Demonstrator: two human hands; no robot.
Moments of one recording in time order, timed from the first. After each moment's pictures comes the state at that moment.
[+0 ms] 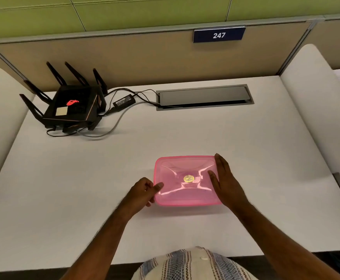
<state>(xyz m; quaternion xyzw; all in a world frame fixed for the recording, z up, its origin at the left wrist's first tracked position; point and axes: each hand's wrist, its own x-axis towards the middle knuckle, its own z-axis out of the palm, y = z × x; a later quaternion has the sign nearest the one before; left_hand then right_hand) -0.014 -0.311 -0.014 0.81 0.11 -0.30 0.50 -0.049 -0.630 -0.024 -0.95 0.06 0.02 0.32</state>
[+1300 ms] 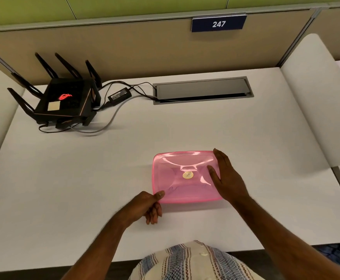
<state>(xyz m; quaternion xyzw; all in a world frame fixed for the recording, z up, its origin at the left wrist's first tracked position) -0.036 -0.309 -0.023 0.69 0.04 -0.48 0.55 -0.044 -0.636 -0.023 -0.95 0.06 0.00 0.30</state>
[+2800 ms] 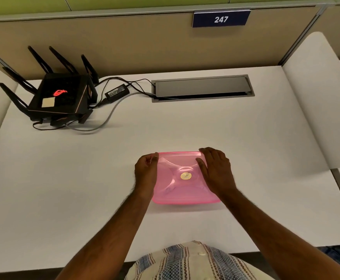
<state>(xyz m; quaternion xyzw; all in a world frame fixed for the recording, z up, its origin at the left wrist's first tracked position) 0.037 -0.382 -0.028 0.71 0.28 -0.07 0.64 -0.007 -0.614 -0.031 -0.98 0.03 -0.05 0.18</state>
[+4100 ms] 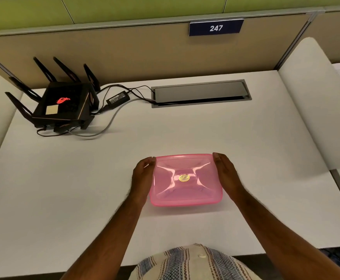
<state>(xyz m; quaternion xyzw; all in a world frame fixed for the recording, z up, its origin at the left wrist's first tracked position) 0.027 -0.365 -0.007 0.72 0.24 -0.13 0.64 -0.013 -0.635 -0.015 -0.77 0.25 0.03 0.58</state>
